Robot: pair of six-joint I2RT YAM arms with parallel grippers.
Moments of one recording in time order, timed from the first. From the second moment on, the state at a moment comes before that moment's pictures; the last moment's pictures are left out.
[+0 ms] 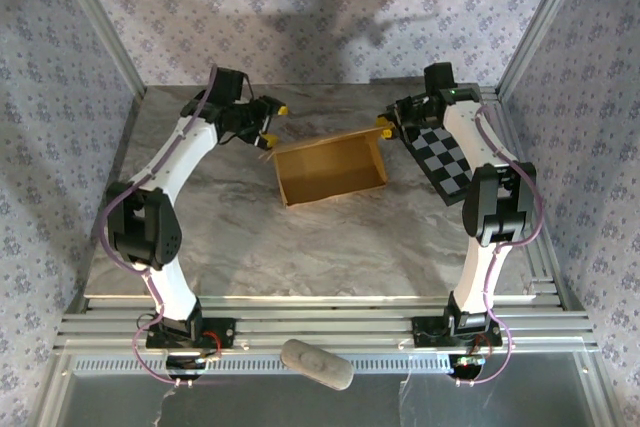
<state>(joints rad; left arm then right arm) -0.28 1.78 1.63 -0.68 0.44 -1.35 0.11 1.95 1.75 -0.83 -0.72 1.19</state>
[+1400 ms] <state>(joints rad) -0.26 1.79 1.52 -0.56 0.48 -1.39 0.11 1.97 1.75 -0.76 -0.72 1.25</state>
